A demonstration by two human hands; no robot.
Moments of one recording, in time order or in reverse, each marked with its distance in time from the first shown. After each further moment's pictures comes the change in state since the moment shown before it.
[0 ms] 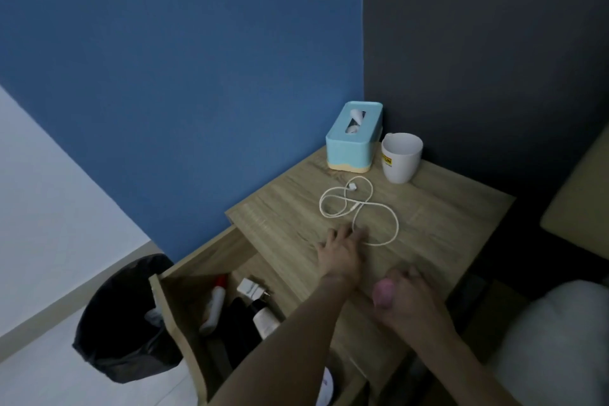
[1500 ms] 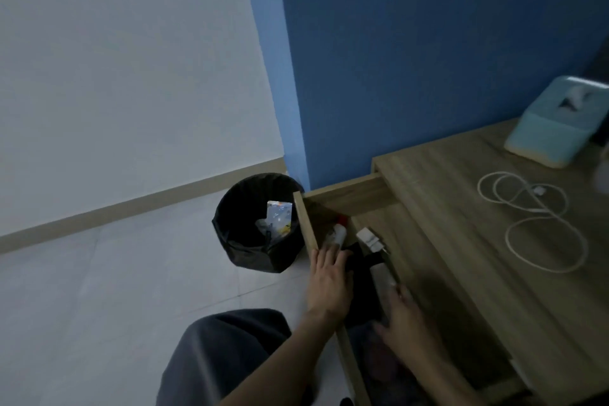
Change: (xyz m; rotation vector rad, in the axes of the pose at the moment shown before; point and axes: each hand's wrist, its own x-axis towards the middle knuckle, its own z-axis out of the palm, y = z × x) left_hand -0.180 -0.215 0.013 -0.203 0.349 -0.442; right_hand -0.036 -0.130 0.177 -0.063 -0.168 -0.479
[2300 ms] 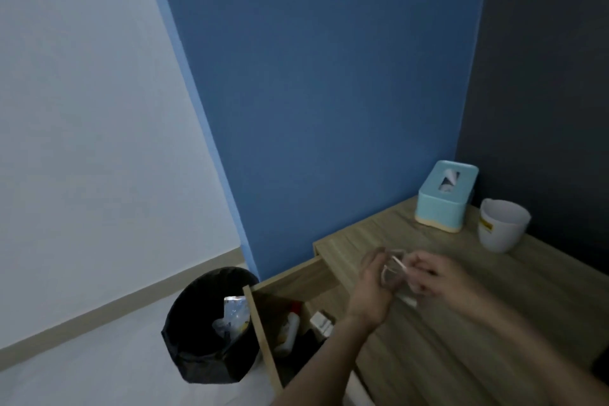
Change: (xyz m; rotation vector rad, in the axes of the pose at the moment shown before) left_hand 0.061 0.196 -0.041 -0.602 -0.238 0.331; right_hand 0.030 0.066 -0.231 0.668 0.118 -0.001
